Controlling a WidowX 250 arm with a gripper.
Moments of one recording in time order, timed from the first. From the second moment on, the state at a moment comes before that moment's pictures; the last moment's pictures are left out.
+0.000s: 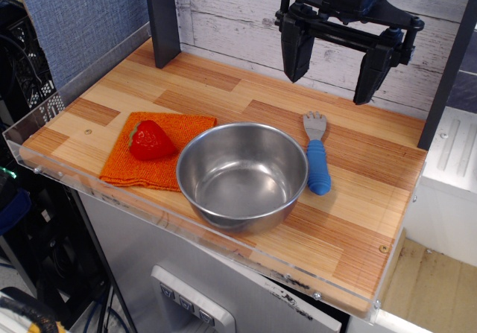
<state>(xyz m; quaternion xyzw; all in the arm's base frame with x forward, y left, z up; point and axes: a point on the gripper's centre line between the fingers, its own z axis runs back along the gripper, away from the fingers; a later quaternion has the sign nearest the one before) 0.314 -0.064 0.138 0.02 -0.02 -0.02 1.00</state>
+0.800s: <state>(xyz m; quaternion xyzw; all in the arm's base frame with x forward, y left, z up) 0.301 0.003 0.117 0.03 0.01 0.06 1.00</state>
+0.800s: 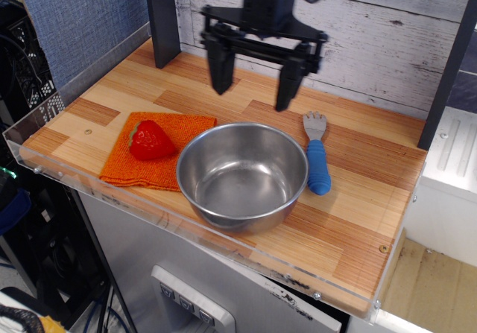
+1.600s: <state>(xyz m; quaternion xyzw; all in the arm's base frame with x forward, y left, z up) 0.277 0.094 0.115 0.07 -0.01 0.09 0.99</state>
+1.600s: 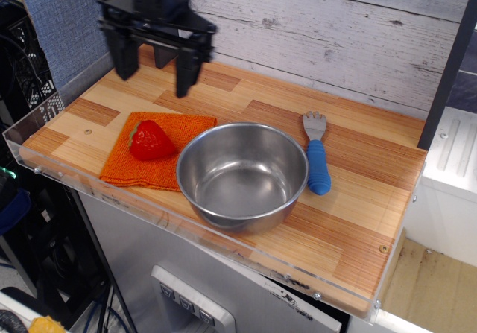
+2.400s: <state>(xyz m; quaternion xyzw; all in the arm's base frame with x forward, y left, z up) 0.281 0.135 0.054 0.03 0.02 0.03 1.00</state>
